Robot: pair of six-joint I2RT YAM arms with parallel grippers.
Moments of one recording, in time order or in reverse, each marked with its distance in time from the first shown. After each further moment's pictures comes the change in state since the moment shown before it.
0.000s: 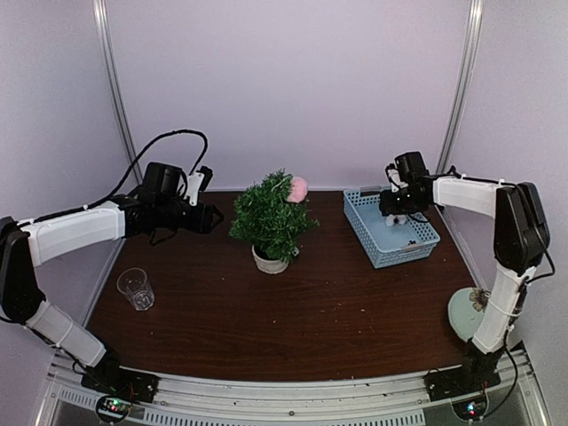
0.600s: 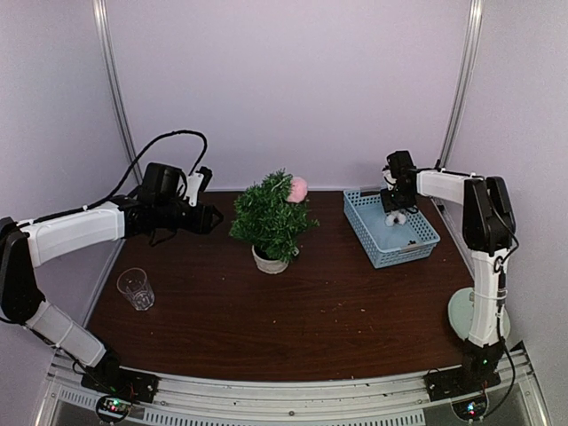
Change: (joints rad) left arm 0.000 -0.010 -0.009 0.001 -0.006 0.000; right arm -0.071 0.359 0.348 -0.107 0.167 -0.146
